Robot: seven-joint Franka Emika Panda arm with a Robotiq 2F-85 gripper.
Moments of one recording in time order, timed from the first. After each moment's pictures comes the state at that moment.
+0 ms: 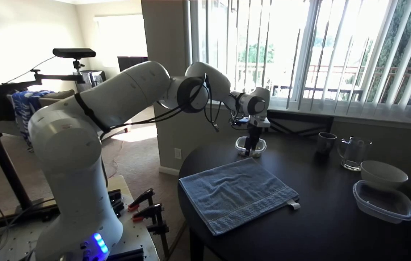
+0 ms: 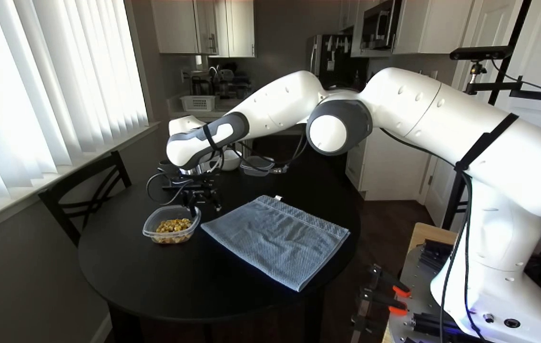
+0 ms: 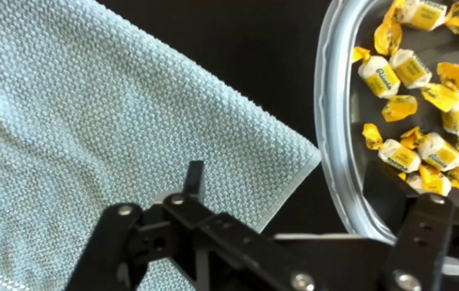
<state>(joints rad) 0.18 1.18 -0.08 -0.87 0.07 1.90 1.31</state>
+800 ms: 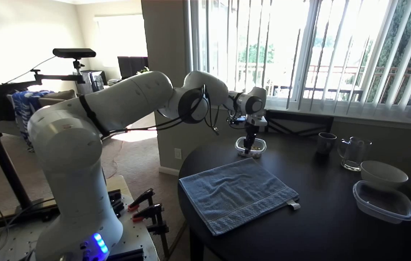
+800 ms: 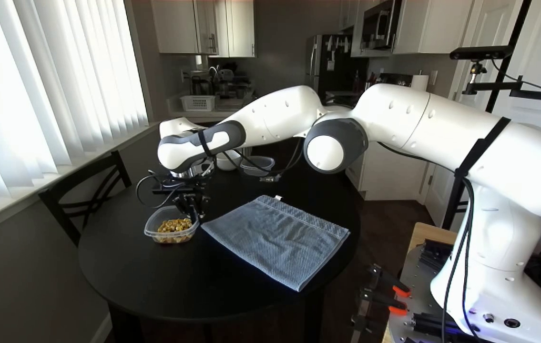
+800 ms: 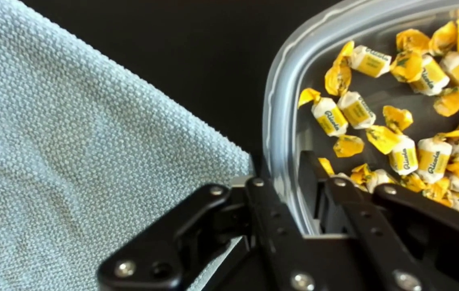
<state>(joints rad) 0.20 1.29 -0.07 -0.67 0.07 1.83 1.31</state>
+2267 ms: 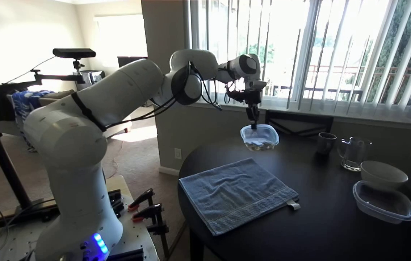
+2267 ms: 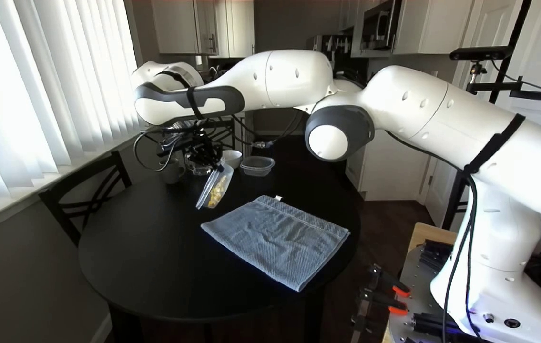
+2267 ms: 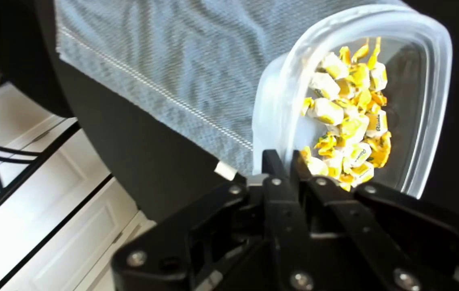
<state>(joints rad) 0.32 1.15 -0.28 -0.50 -0.15 1.29 1.35</state>
